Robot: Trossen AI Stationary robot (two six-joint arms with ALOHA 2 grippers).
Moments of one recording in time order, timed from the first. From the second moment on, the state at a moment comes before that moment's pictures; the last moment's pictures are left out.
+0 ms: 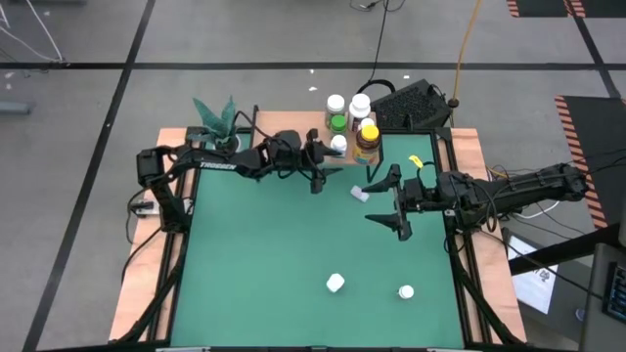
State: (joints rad) left arm 0.32 1.76 1.11 0.42 0.19 0.29; right arm 0.13 0.86 0.59 0.29 0.05 0.05
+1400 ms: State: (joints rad) left arm -0.42 1.78 1.12 0.36 -0.31 -0.25; right arm 0.13 0.86 0.59 0.20 -0.08 0.12
